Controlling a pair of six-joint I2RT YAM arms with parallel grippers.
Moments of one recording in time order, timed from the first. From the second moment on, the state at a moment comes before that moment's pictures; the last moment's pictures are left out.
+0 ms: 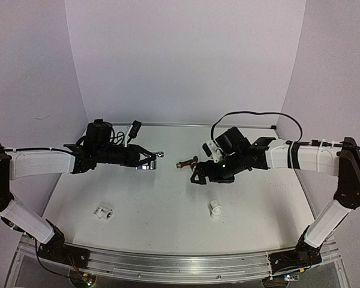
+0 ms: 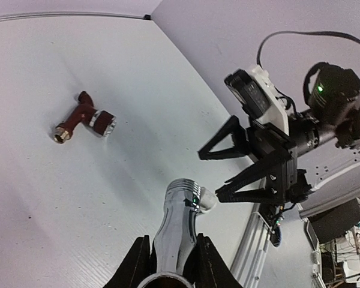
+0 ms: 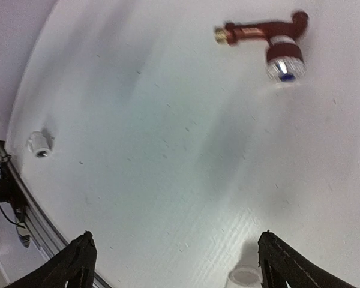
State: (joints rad) left arm -0.60 1.43 0.85 0.16 0.62 -0.48; right arm 0.79 1.64 1.16 -0.41 -0.21 0.50
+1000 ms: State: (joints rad) left arm -0.60 1.36 0.76 0.16 0.36 -0.44; right arm 0.88 1.96 1.36 -0.97 -0.10 0.59
